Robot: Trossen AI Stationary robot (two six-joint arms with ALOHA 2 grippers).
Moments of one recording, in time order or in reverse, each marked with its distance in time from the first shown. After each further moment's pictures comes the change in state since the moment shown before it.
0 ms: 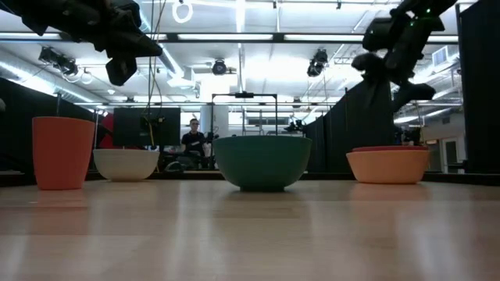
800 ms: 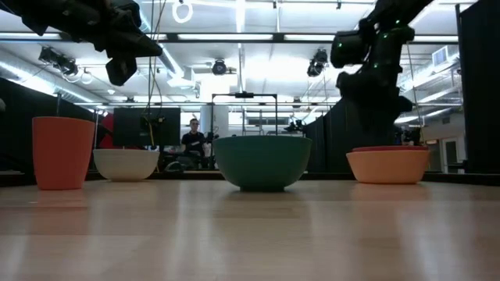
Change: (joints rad) left arm 0.000 0.000 0.000 0.000 0.000 -0.003; right arm 0.314 0.257 0.000 -0.022 0.177 -0.080
